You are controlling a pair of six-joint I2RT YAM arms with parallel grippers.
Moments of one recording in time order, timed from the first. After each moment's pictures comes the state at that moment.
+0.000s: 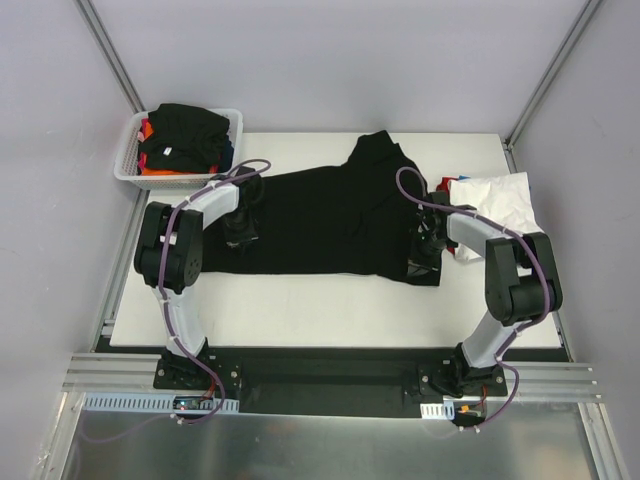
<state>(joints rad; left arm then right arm) -0.25 1.94 1.33 -0.91 -0.16 -0.53 0.21 1.72 1.01 -0.71 -0.23 0.40</state>
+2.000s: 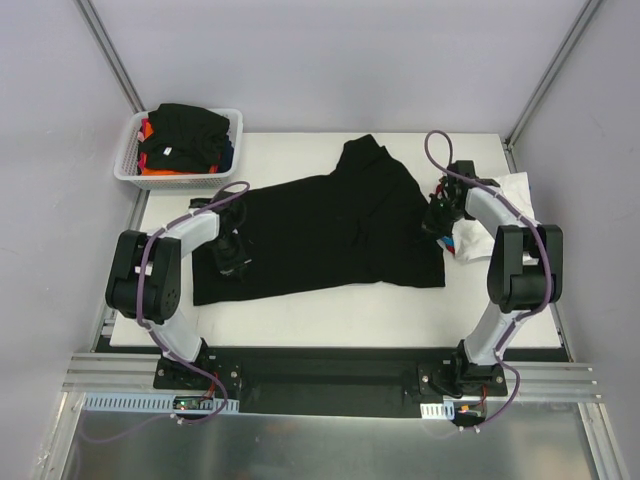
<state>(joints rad) -0.19 1.67 0.97 -0.81 0.04 -0.61 0.05 1.79 1.26 -0.75 -0.28 0.40</state>
